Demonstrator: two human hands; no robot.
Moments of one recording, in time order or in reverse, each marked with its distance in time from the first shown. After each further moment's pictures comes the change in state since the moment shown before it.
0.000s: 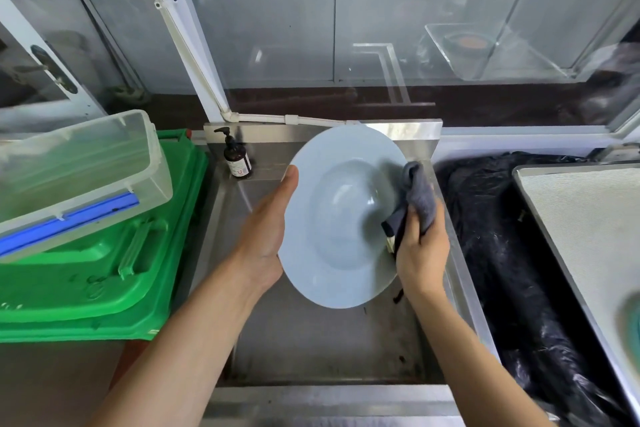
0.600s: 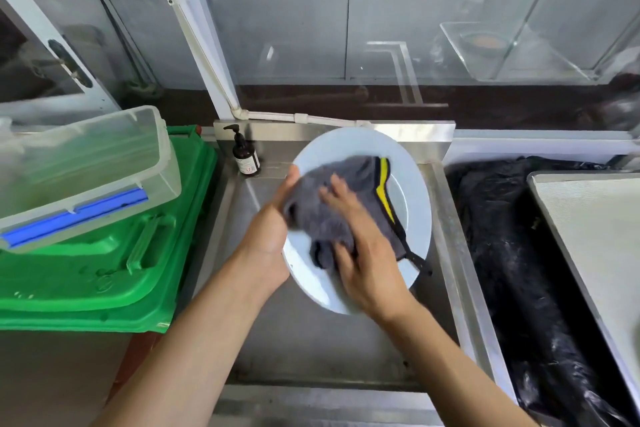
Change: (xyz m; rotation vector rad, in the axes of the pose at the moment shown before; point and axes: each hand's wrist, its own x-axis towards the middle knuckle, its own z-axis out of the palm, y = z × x) left_hand -0.001 0.006 0.007 -0.151 0.074 -0.098; right_hand -0.033 -0.064 0.033 -0.087 -0.603 -0.500
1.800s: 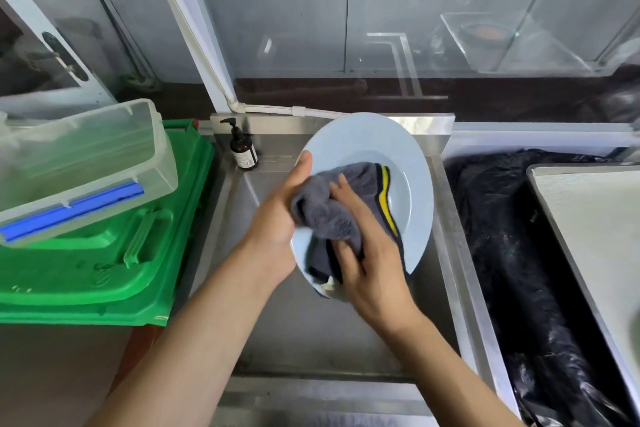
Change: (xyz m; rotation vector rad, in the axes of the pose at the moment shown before) left_hand -0.002 0.003 0.016 -0.050 -0.080 -0.084; right_hand -0.014 -0.012 -0.002 0.054 0.106 0.061
